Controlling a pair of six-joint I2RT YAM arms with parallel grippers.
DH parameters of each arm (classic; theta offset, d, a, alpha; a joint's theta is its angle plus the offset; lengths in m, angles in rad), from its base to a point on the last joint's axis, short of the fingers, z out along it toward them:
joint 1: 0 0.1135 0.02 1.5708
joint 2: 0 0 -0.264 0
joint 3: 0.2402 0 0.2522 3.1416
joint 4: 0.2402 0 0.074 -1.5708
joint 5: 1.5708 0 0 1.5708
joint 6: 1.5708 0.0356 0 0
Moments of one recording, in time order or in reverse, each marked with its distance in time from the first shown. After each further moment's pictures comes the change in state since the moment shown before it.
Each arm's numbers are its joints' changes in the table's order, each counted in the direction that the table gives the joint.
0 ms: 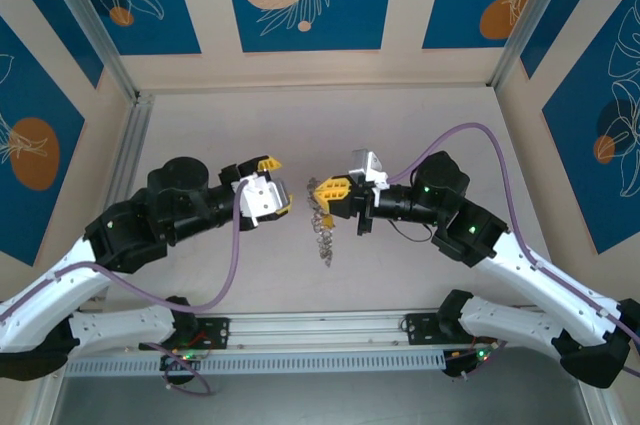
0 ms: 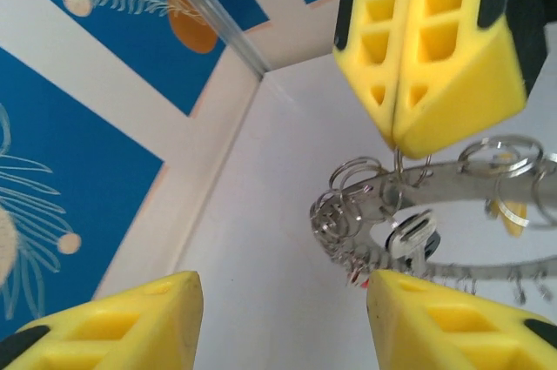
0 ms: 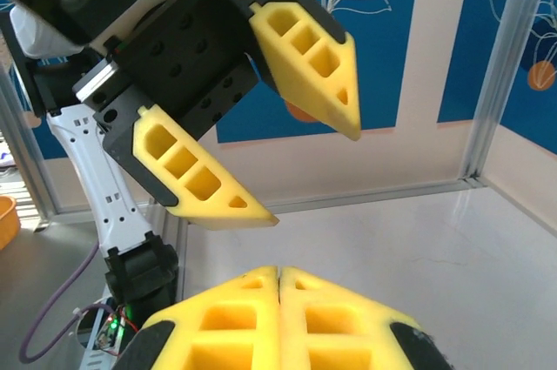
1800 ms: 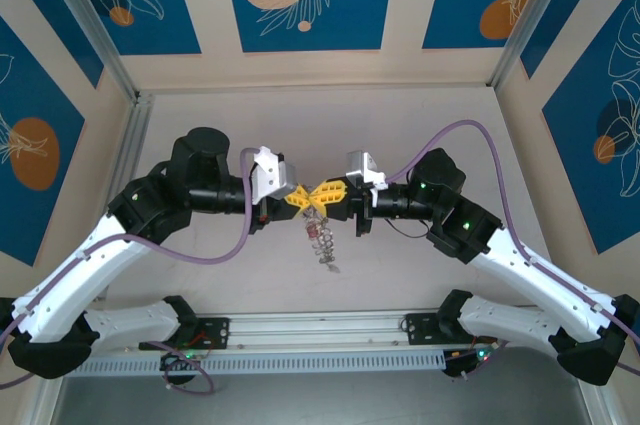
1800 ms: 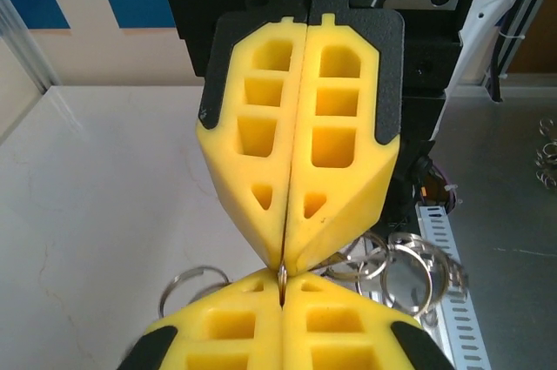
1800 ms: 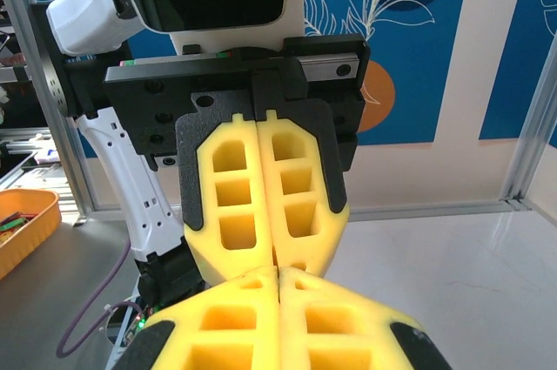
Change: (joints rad) left arm 0.191 -0.134 0.051 0.047 0.623 -0.278; right arm -0.008 -0.027 0.002 -0.054 -0.103 0.007
